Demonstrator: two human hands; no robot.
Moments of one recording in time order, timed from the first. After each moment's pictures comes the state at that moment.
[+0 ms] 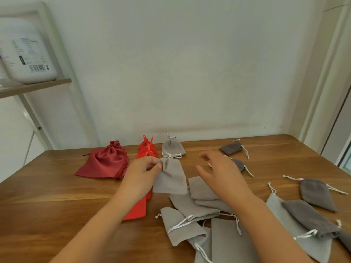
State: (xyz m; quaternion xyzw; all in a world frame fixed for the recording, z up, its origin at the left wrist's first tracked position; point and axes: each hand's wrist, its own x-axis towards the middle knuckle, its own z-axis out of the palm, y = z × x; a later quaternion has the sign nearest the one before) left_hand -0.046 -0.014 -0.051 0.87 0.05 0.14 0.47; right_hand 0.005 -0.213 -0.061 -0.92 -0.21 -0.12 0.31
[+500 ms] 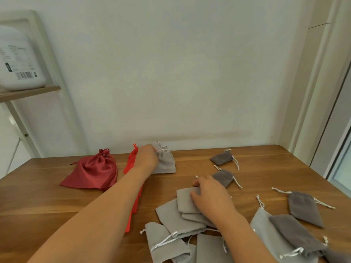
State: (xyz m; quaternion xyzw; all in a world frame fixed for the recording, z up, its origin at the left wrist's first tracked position) left_hand 0.091 -0.013 -0.061 0.94 0.16 0.15 0.26; right_hand 0.019 -0.218 -0.085 -0.95 -0.17 -0.03 0.24
